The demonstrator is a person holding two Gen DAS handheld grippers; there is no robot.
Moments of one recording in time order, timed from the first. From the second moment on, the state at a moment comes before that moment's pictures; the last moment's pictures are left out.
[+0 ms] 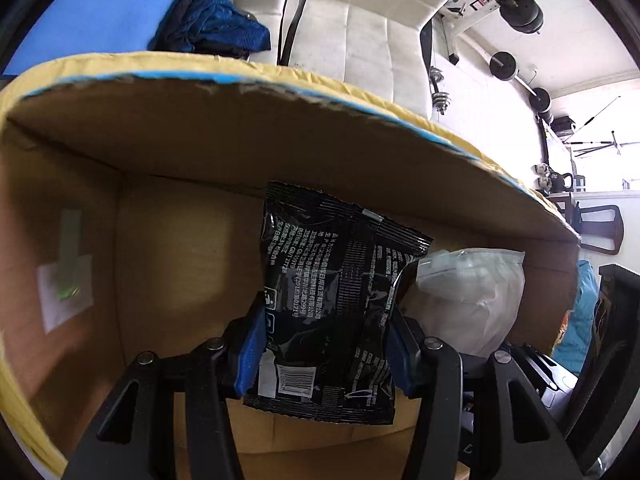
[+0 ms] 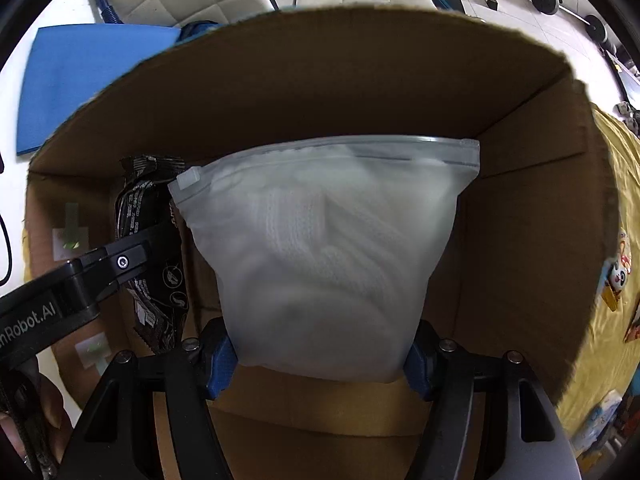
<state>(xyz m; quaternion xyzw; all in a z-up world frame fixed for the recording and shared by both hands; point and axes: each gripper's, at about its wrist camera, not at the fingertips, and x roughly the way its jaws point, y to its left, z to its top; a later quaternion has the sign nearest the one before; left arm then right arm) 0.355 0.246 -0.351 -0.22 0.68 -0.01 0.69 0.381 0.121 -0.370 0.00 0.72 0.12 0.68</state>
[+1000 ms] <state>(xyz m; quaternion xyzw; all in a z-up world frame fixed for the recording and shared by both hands) 0.328 0.227 -0.314 -0.19 0.70 0.00 0.69 0.377 0.136 -0.355 -0.02 0.73 0.12 0.67</state>
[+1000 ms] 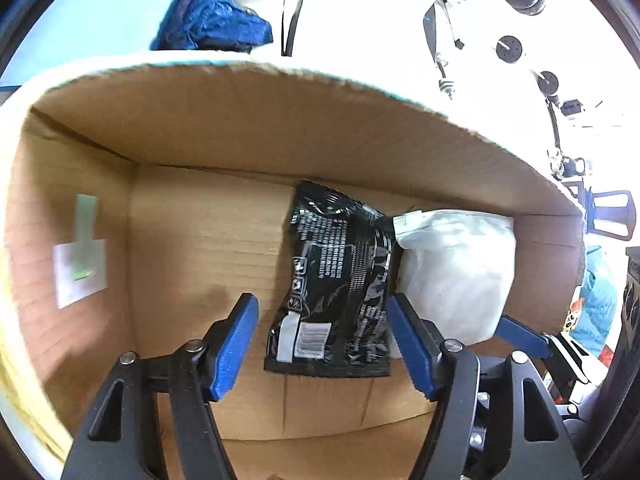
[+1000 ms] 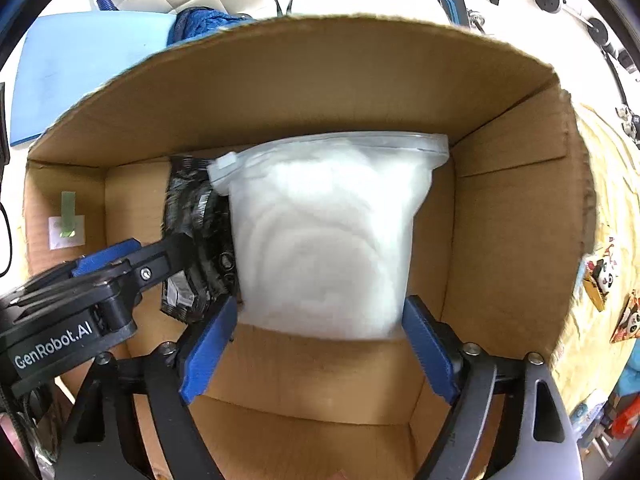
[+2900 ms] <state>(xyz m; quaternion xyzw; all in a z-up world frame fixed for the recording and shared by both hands) 0.122 0.125 -0.096 -0.11 0.53 0.01 0.84 0.154 -0.025 -0.141 0.04 0.60 0.13 0.79</state>
